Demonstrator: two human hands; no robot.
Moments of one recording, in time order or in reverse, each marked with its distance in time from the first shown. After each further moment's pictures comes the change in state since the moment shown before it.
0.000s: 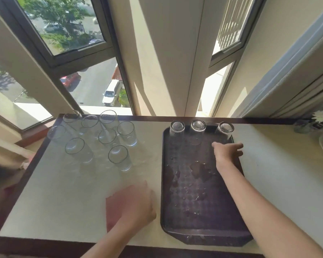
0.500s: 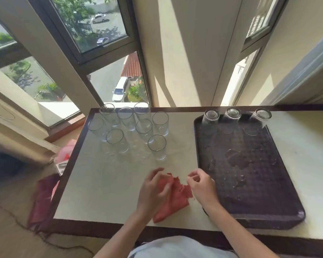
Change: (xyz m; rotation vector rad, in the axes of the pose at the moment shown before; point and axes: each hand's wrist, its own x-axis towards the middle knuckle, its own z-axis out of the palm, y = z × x) left_hand -0.030 -0.092 0.009 -0.764 0.553 0.094; right_hand -0.210 0.091 0.048 -0.169 -0.593 -0.339
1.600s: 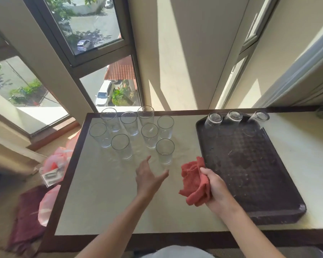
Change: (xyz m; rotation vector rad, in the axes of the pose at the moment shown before) left_hand 0.062 -0.034 -0.027 -0.080 0.011 -0.321; right_hand -0.019 -0.039 0.008 0.945 -0.187 0.379
